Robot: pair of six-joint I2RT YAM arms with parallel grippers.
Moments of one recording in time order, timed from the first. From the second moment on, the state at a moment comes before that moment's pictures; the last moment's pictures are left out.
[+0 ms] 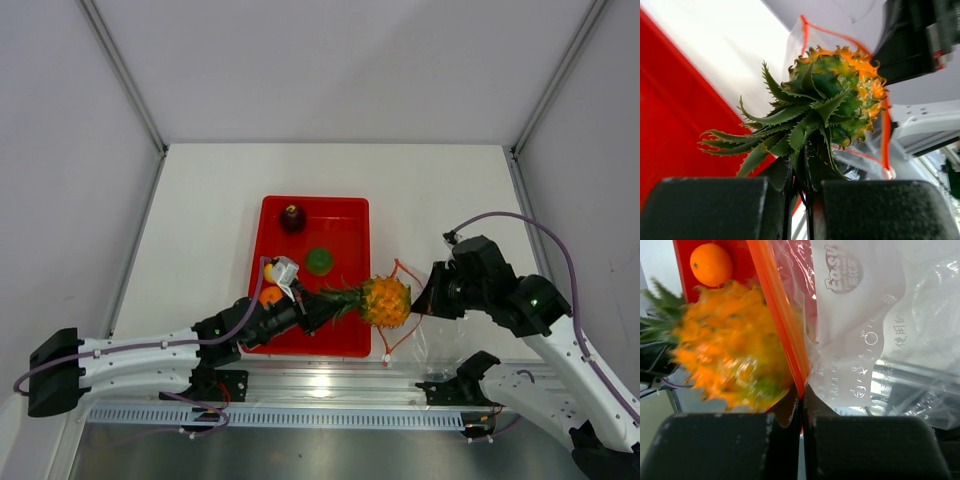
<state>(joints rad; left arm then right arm) -1.21 0.84 0.34 0.49 -0.18 -0.66 0.63 0.78 1.04 -1.13 -0.15 0.75</state>
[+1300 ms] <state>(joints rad) -1.21 1.00 0.65 0.12 -0.23 -1.11 0.62 0.84 1.10 -1.13 -0.07 0.65</state>
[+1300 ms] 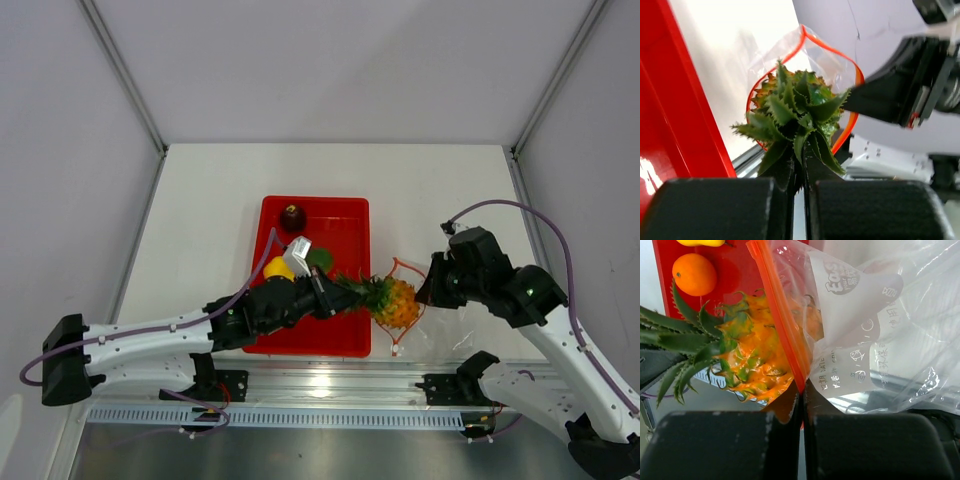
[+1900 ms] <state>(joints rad) -1.21 1.15 0.70 0.35 -0.12 -1.14 0.62 0.85 1.11 -1.19 0.07 0.66</state>
